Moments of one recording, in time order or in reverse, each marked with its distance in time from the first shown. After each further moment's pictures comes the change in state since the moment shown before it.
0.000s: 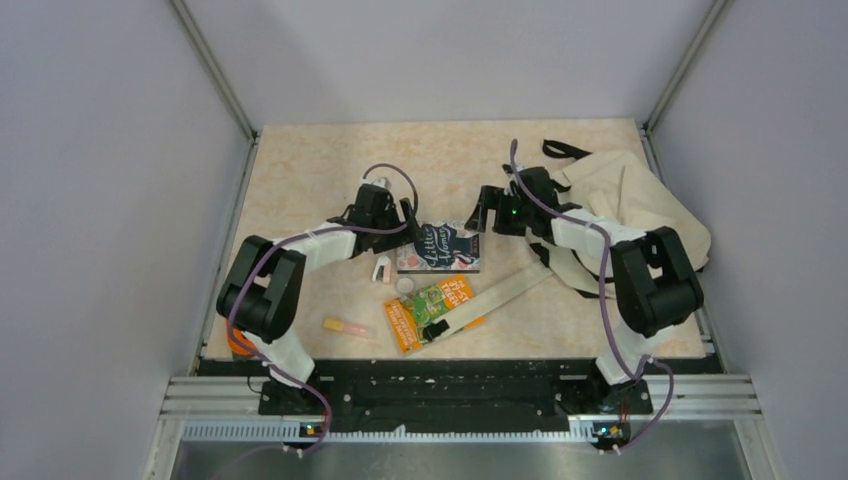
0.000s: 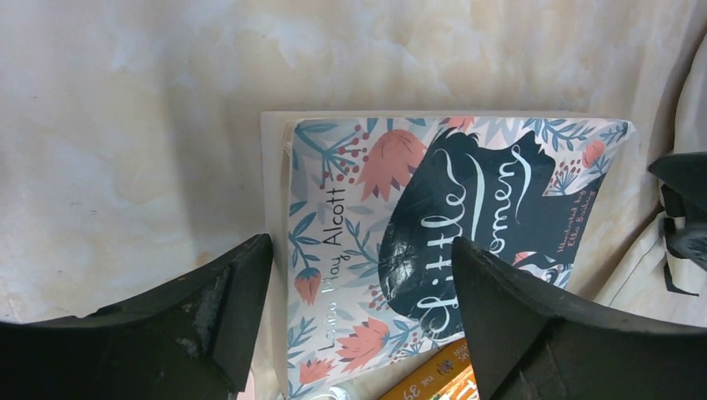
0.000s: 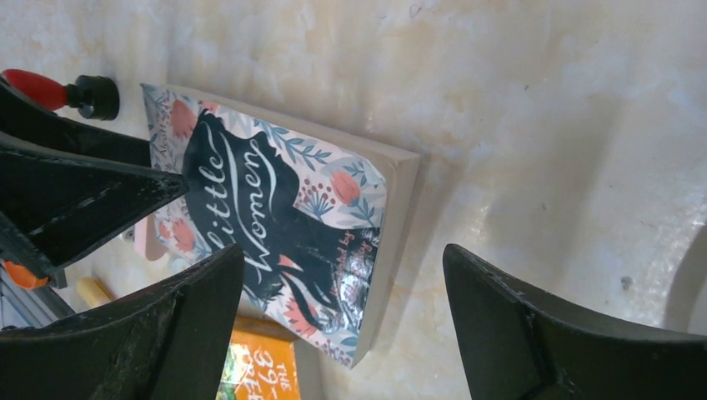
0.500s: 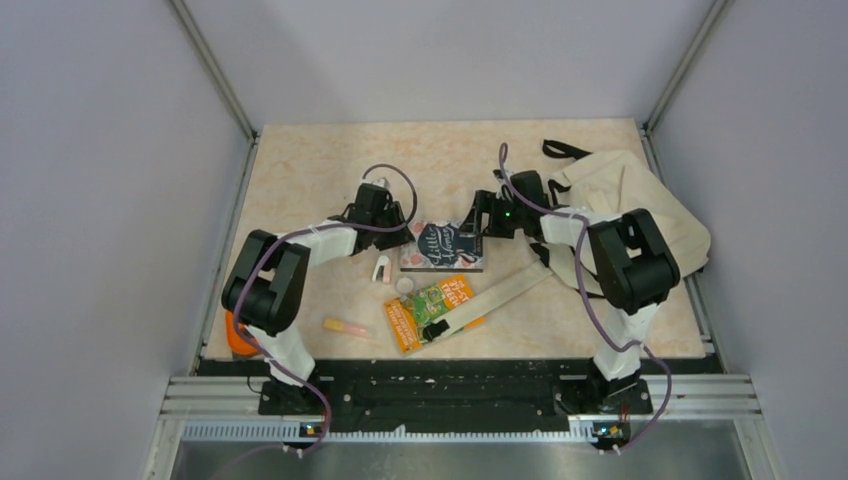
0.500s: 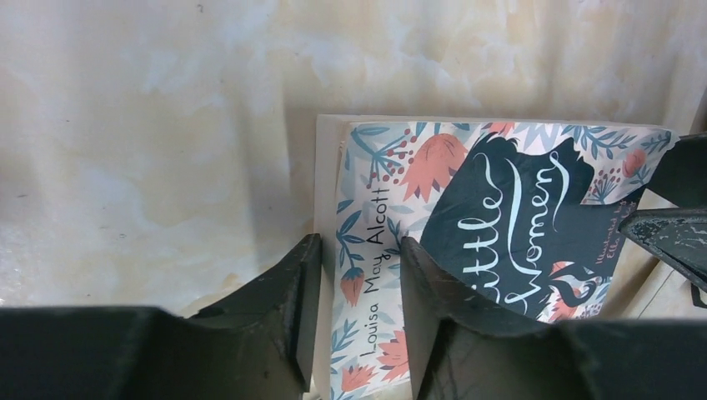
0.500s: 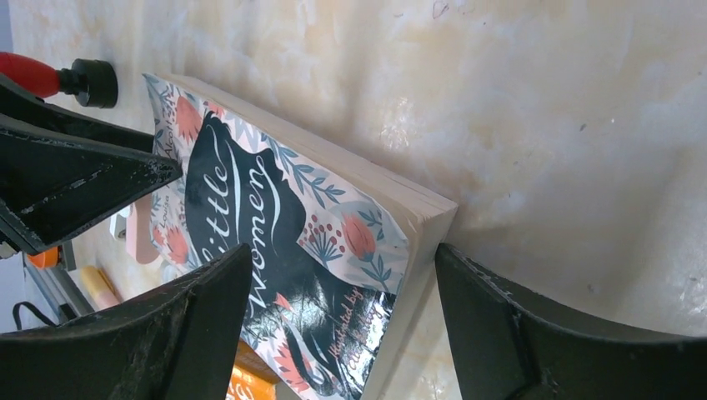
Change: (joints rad) left arm 0.012 0.050 0.017 0.005 -0.002 0.022; right arm -0.004 0.190 0.025 0.141 -0.130 0.016
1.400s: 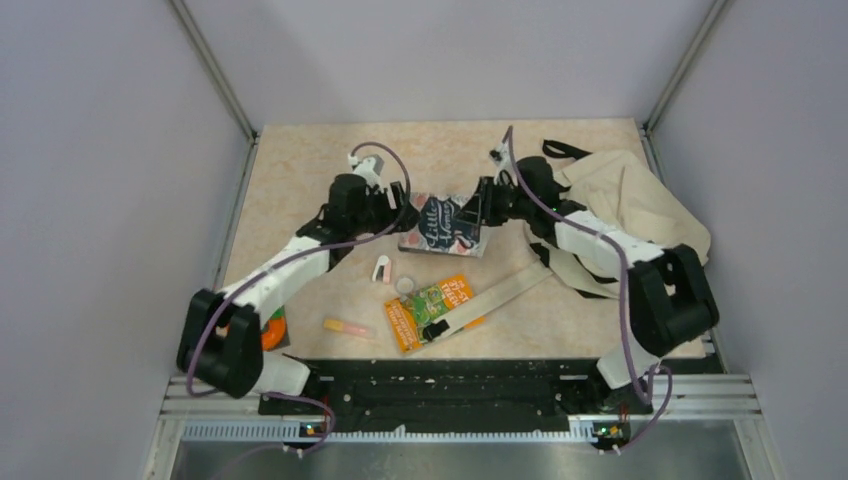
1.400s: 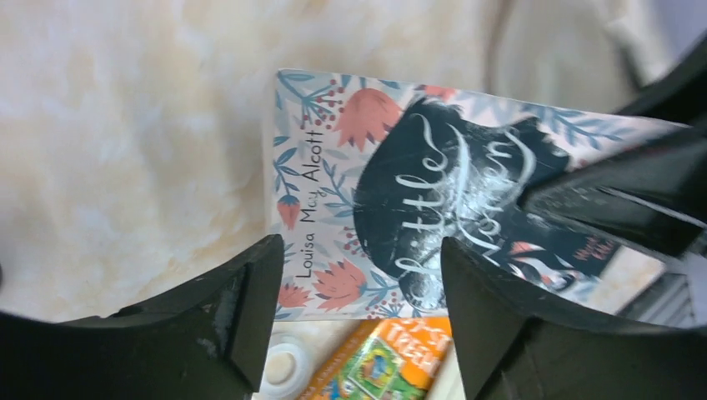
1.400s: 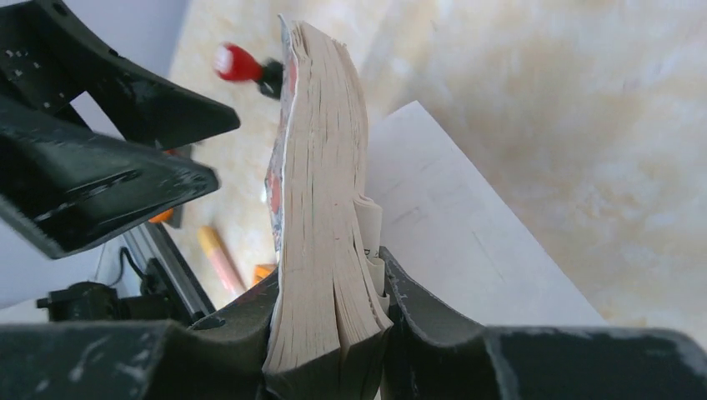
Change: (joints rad) left arm -0.003 -0.254 -0.055 0.017 0.072 0.095; right arm 0.058 -0.197 0.001 -0.047 -0.081 0.021
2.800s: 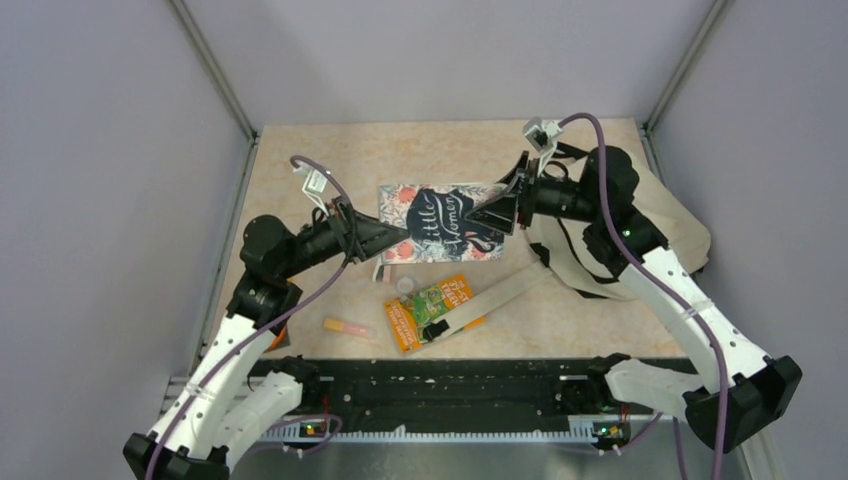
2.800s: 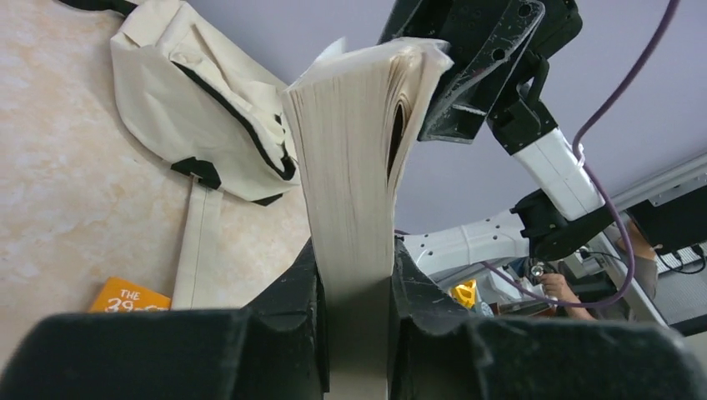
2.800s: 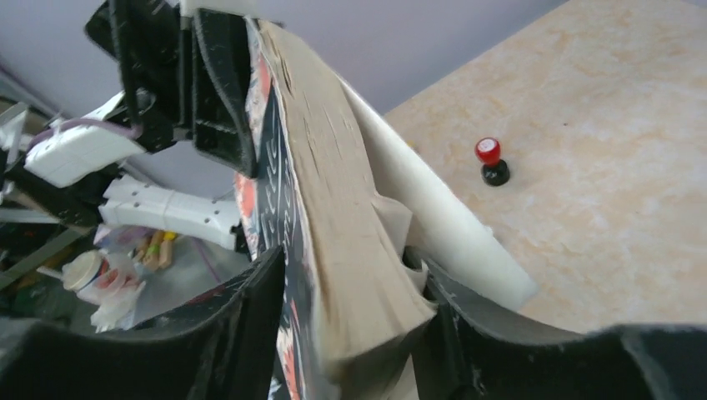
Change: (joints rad) left arm 0.034 -0.729 -0.119 0.154 0.528 -0.381; right arm 0.039 -0.580 0.080 -0.067 -0.351 -0.042
